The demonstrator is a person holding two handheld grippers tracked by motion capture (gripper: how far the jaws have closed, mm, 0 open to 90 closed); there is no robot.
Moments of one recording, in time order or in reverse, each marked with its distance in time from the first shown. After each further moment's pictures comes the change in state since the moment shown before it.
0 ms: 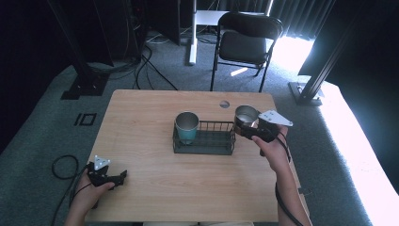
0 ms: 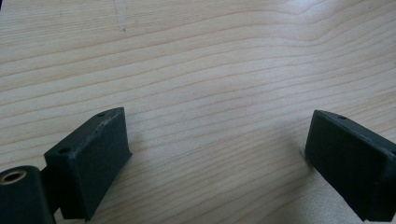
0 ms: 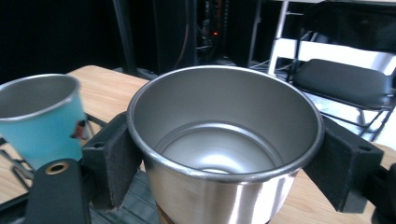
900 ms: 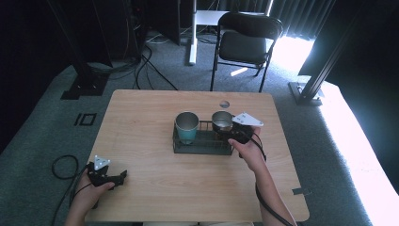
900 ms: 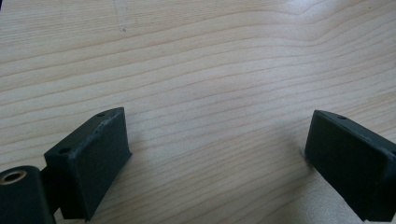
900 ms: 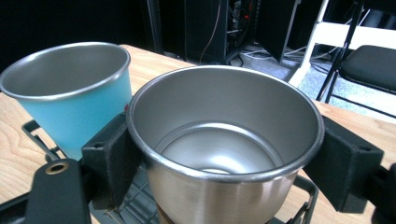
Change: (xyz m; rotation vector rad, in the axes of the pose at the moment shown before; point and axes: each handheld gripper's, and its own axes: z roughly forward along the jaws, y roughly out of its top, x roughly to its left) left arm 0.000 0.000 0.000 0.000 0.000 -0.001; right arm 0.049 -0.019 0.052 0.065 0.098 -0.020
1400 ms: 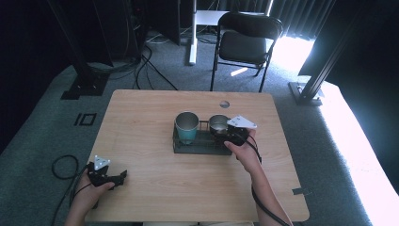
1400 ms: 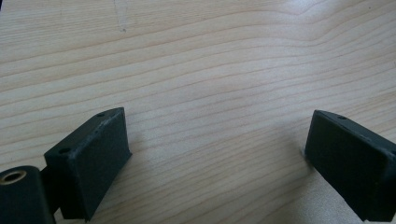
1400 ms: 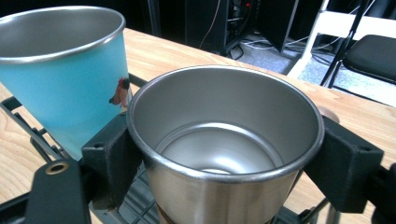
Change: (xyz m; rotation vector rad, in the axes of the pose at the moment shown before) left arm 0.000 0.000 0.000 0.000 0.000 0.000; right arm 0.005 -0.015 0.015 0.043 -0.003 -0.020
